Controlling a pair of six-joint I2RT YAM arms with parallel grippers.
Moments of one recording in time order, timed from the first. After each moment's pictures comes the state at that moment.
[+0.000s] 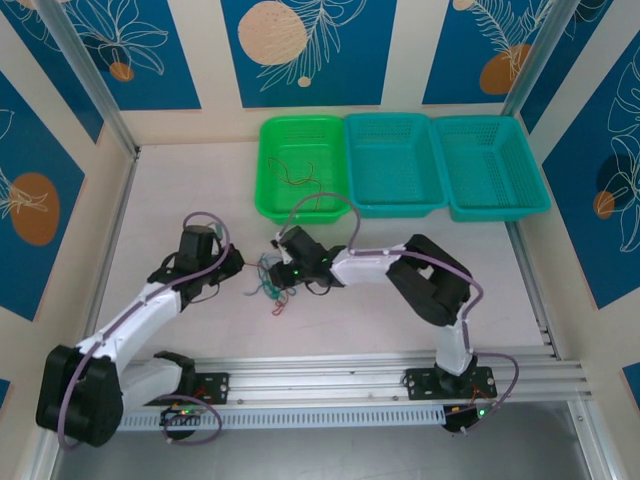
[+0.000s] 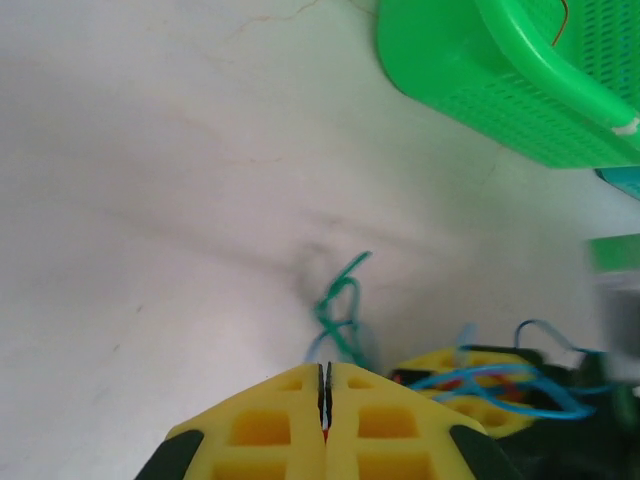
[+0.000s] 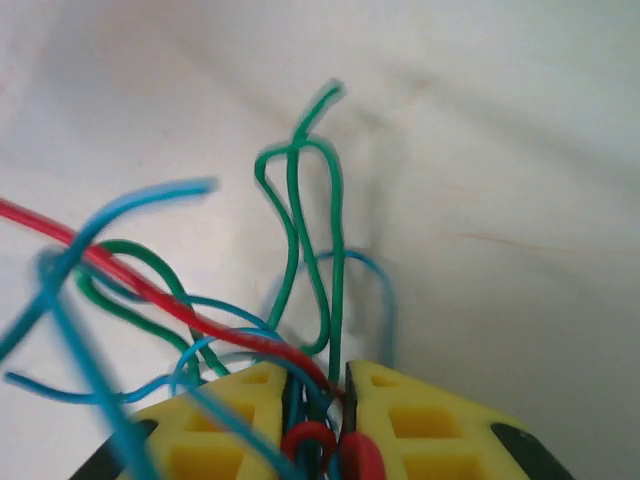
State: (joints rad) left arm -0.27 1.05 0.58 -0.31 0.15 -0.68; right arm 0.90 1.92 1.10 -0.02 -0.16 0.51
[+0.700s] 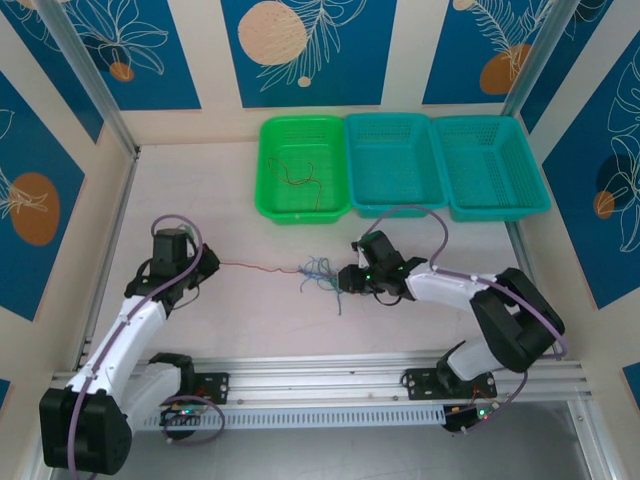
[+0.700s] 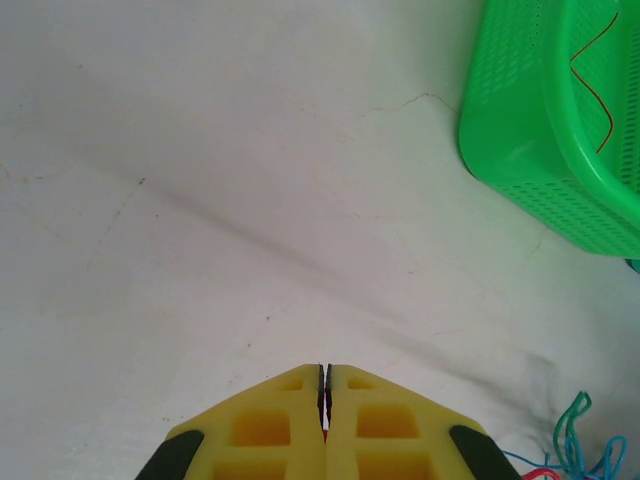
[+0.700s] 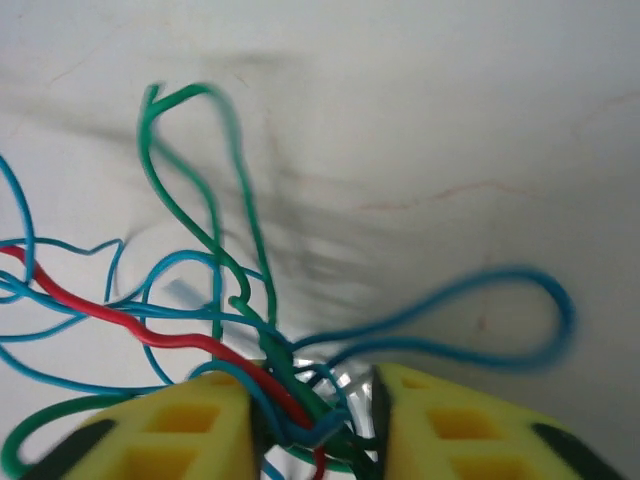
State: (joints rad) left arm -0.11 0.92 0.58 -0.45 0.13 -0.67; right arm 0.63 1.43 0.63 -0.16 -0.20 0.59
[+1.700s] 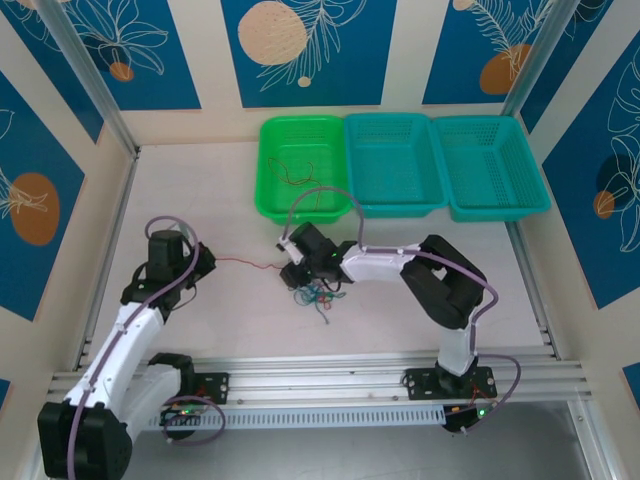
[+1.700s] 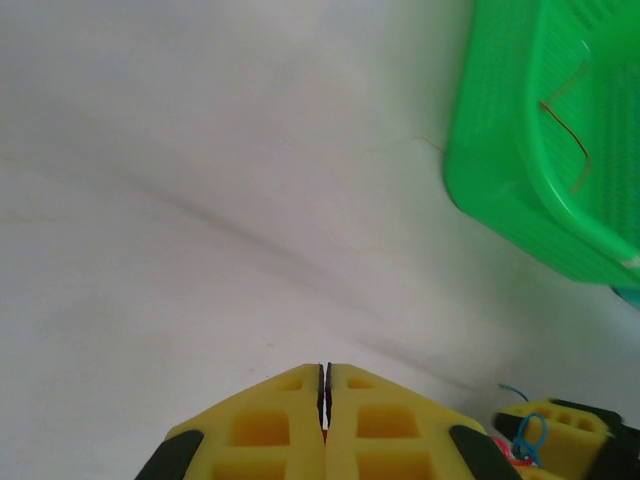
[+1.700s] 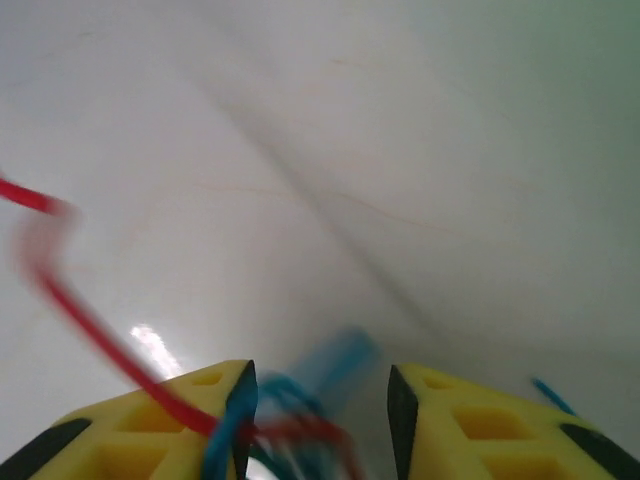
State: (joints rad) left arm -0.11 0.85 0.58 -0.45 0.06 -0.67; right arm 0.85 1.88 1.08 -0.14 -0.09 0.16
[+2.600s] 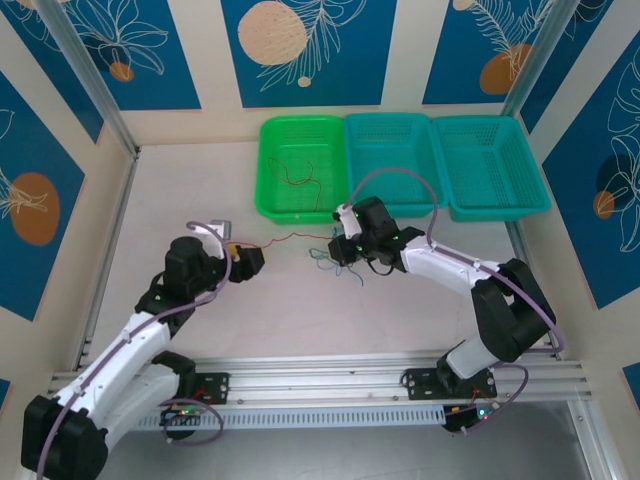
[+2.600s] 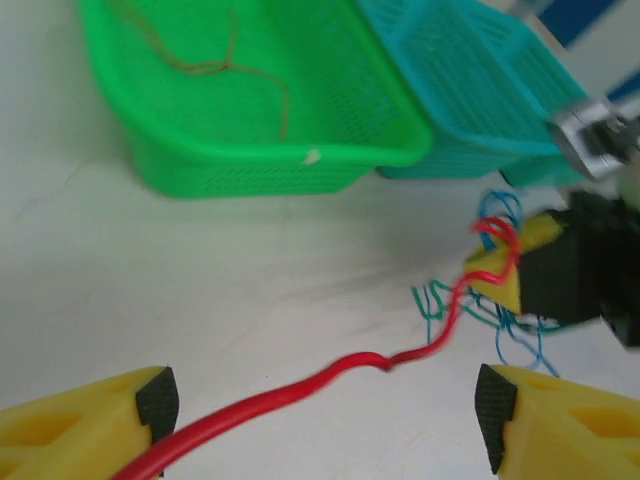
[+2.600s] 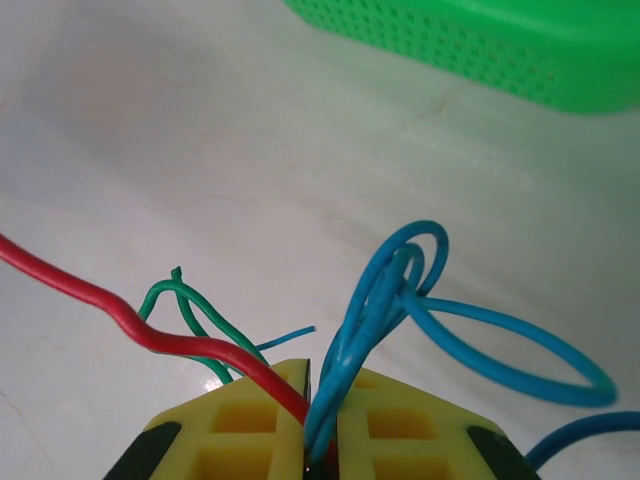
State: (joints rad) left arm -0.37 0.81 0.49 -0.09 0.29 -0.39; right arm 0.59 1.51 0.93 -0.25 -0.28 0.21
